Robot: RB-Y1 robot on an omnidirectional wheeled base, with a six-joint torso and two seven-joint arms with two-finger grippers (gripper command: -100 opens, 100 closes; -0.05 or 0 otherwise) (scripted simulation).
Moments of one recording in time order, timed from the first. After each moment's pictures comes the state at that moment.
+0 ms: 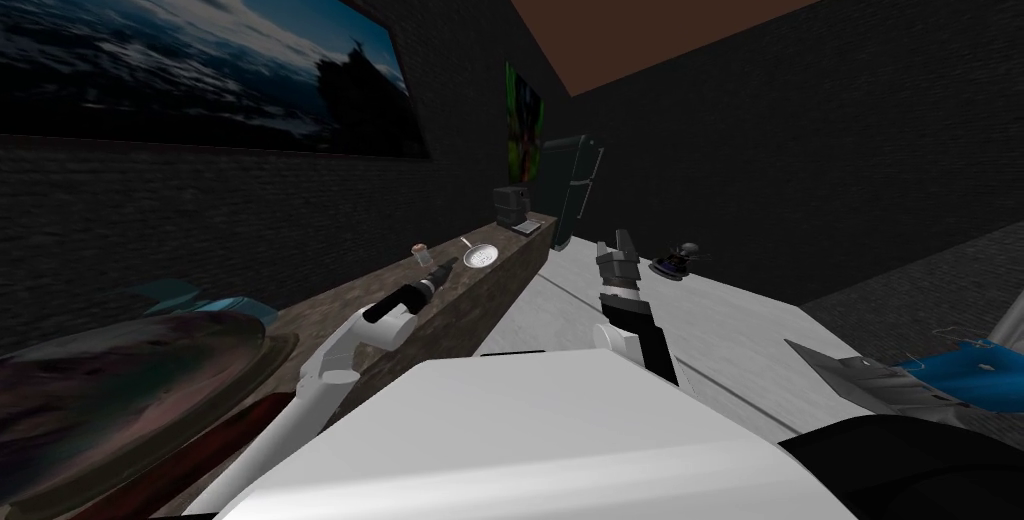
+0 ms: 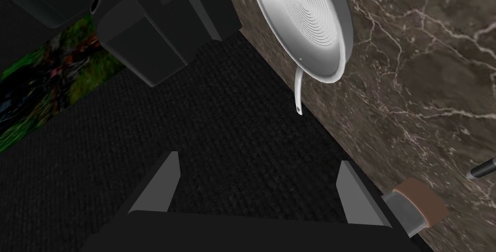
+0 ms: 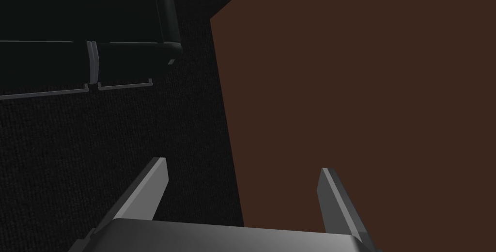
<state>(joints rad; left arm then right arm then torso) 0.27 0.62 -0.01 -2.19 0.36 0.56 -0.31 0.53 0.05 -0.07 -2.37 -0.04 -0.35 0.11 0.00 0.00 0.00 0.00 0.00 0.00</state>
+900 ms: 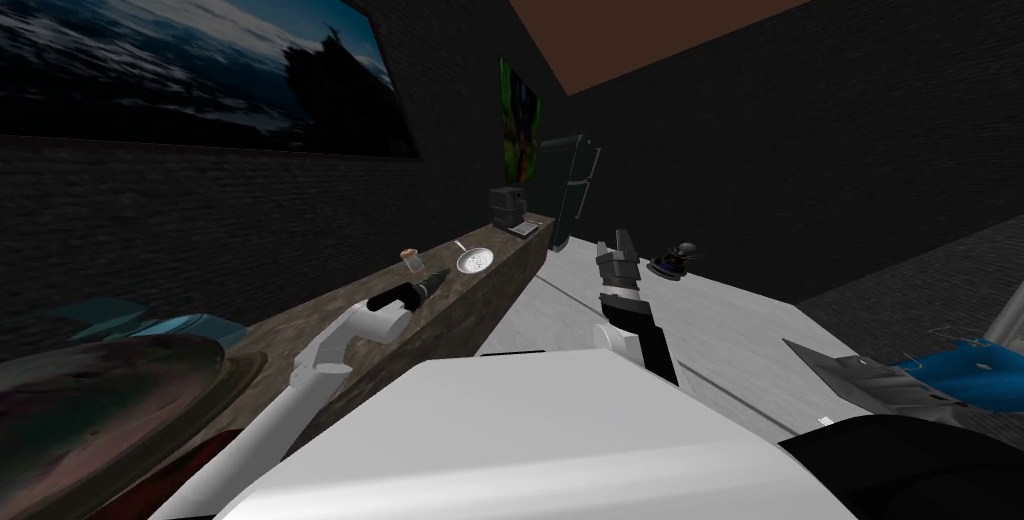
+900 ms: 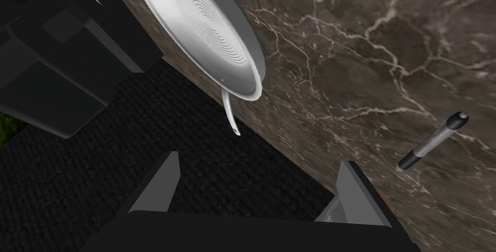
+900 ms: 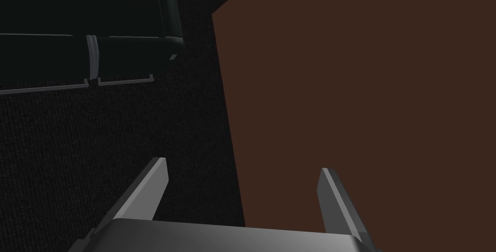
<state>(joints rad) 0.25 0.69 0.01 -2.11 0.41 0.80 -0.38 0.53 0.05 -0.07 -2.37 -0.04 -0.35 0.11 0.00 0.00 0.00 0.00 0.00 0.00</state>
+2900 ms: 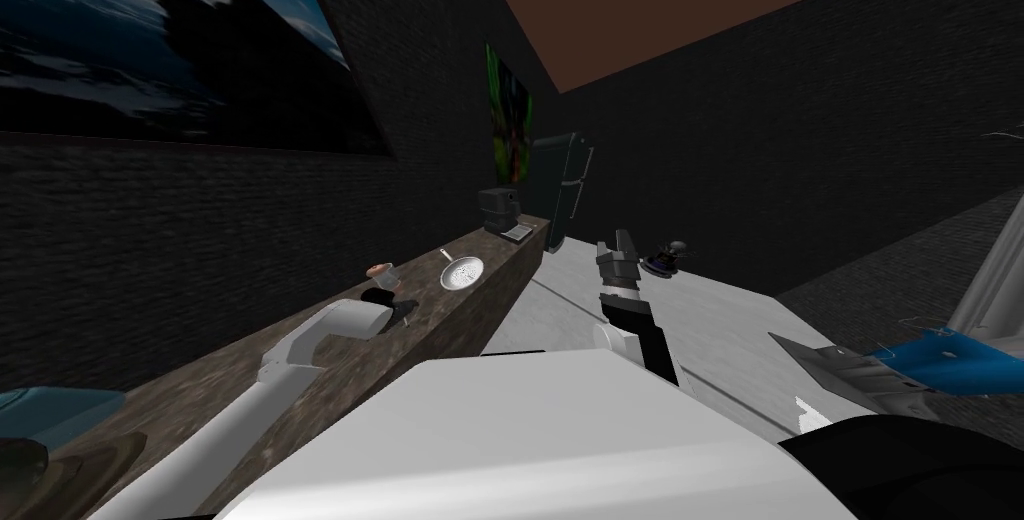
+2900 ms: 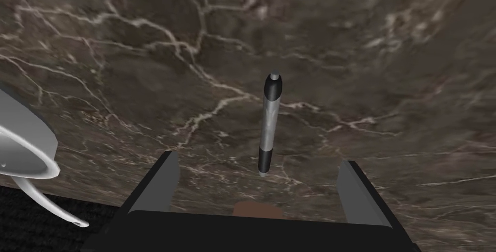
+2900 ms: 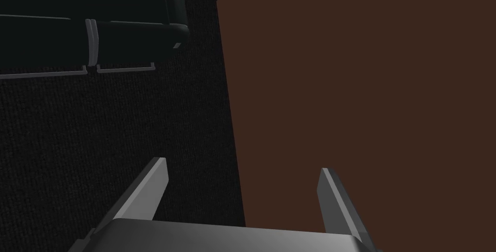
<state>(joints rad) 0.25 0.82 0.09 -1.94 0.45 1.30 -0.51 0.53 0.05 -0.07 -2.37 -0.04 -0.35 0.11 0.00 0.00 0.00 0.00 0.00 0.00</state>
